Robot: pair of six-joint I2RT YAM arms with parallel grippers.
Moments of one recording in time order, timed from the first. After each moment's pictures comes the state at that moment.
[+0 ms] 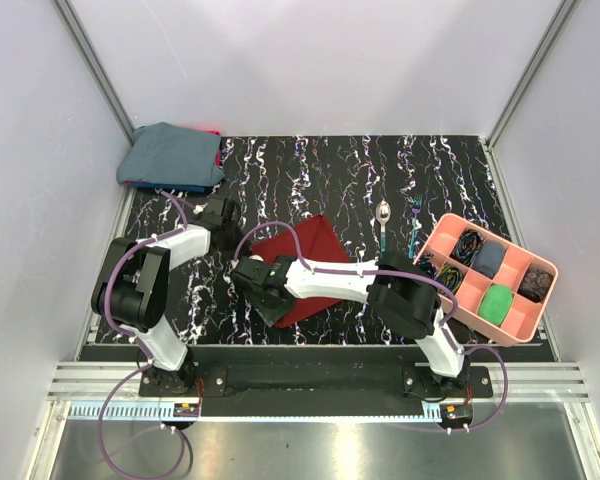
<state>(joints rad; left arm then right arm) -0.26 1.68 0.89 -0.27 0.09 -0.86 1.19 2.11 1.57 -0.73 0.07 0.47</state>
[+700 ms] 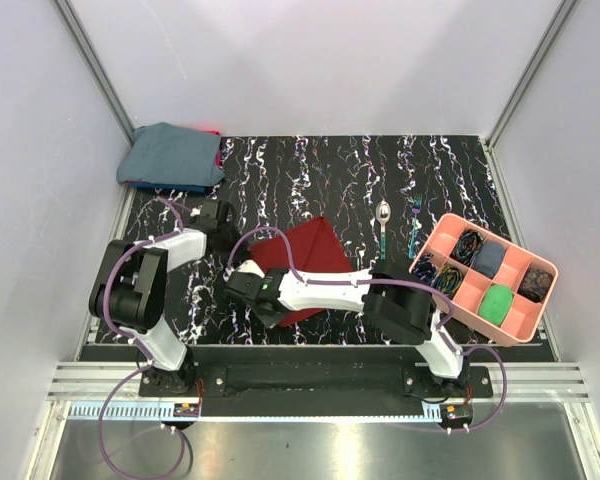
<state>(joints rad) -0.23 1.67 0.85 -0.21 0.15 -0.87 1.26 2.13 1.58 -0.74 0.25 0.49</state>
